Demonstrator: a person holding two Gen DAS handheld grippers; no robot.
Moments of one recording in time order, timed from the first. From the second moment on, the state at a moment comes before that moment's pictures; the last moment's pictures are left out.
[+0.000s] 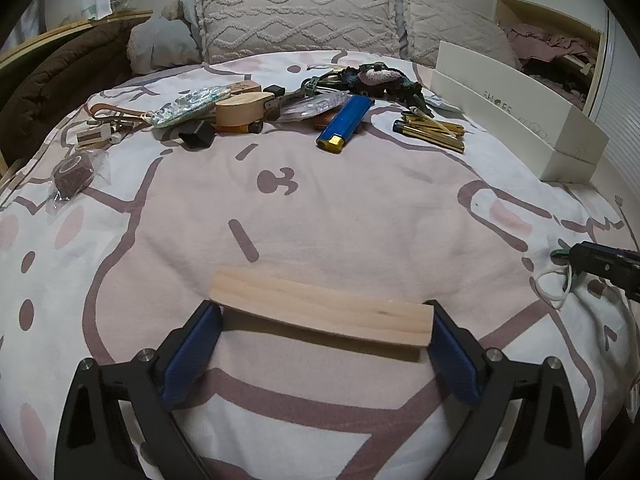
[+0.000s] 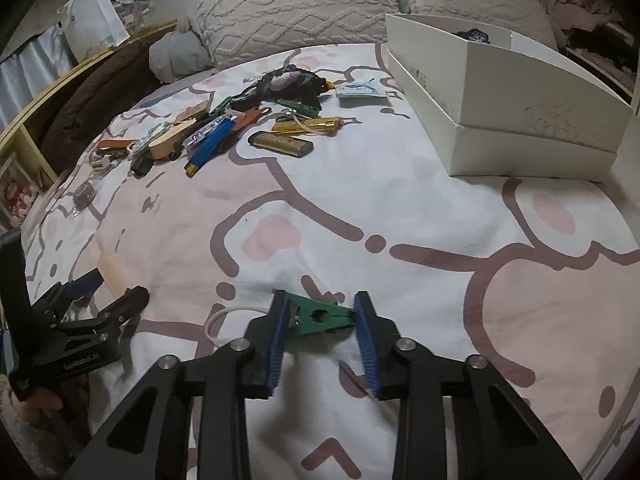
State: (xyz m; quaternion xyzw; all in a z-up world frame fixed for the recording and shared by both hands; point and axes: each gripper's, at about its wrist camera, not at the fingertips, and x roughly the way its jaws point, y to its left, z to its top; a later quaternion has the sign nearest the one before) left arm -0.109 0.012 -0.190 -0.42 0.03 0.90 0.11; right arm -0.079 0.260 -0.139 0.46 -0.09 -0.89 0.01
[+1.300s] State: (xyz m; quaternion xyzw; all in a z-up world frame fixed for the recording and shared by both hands) left arm -0.090 0.013 -0.185 -0.41 0.03 0.90 0.11; right arm -0.084 0.256 -0.153 0.46 -0.10 -0.88 -0.02
